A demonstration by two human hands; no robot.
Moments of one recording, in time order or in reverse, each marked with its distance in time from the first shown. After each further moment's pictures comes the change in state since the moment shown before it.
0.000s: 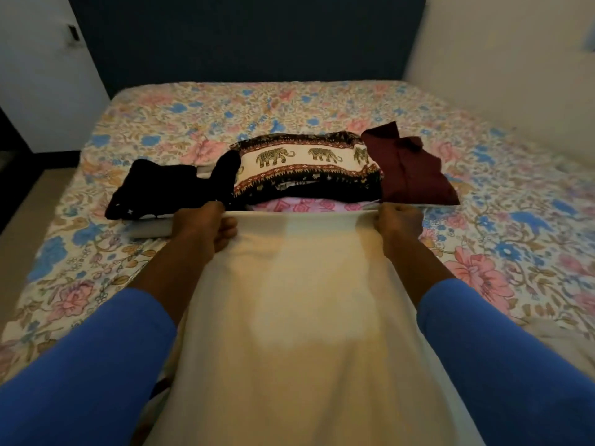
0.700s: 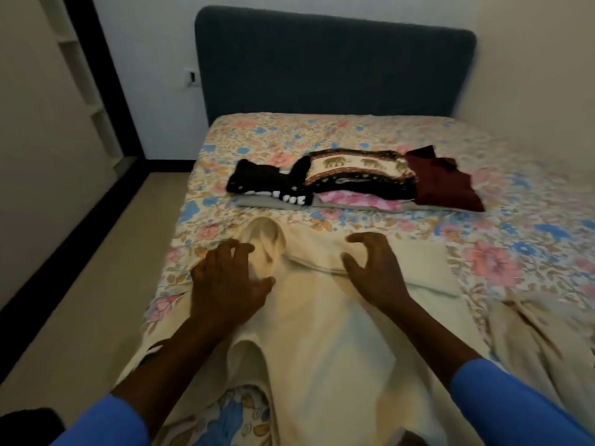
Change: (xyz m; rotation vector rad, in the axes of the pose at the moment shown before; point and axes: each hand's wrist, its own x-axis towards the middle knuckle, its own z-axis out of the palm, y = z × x) left_hand -0.188 -0.123 -0.177 1.162 0.208 0.727; right_hand -0.237 0.030 -0.101 -0.445 -0.576 -0.800
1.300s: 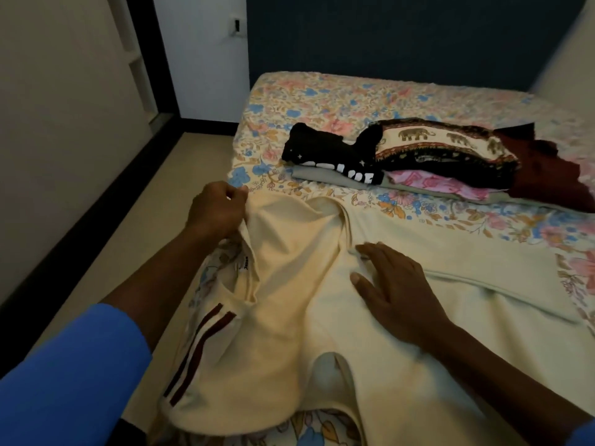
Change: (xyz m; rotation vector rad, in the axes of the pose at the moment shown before) left_hand 0.113 -0.131 -0.014 -0.615 0.028 -0.433; right_hand -0.013 -0.020 0.099 -0.337 -0.325 -0.271
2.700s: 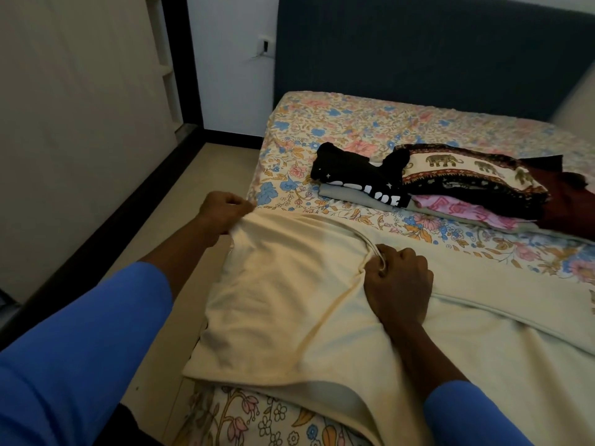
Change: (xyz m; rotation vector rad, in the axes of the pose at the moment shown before) left_hand 0.076 -0.050 -0.026 -0.290 -0.116 -0.052; right_hand 0.073 -0.037 0.046 -0.089 0.453 0.389
